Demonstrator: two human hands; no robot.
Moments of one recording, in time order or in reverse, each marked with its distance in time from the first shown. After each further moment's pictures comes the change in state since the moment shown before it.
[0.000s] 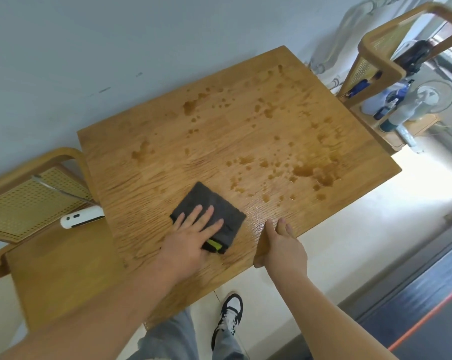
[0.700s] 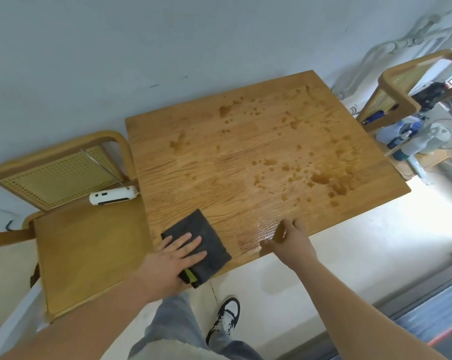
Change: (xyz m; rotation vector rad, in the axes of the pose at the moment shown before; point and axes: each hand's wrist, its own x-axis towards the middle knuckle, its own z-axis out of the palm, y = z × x) left_hand -0.127 -0.054 0.060 0.080 0.032 0.090; right_hand -0.012 -0.001 0.010 0.293 0.031 0.004
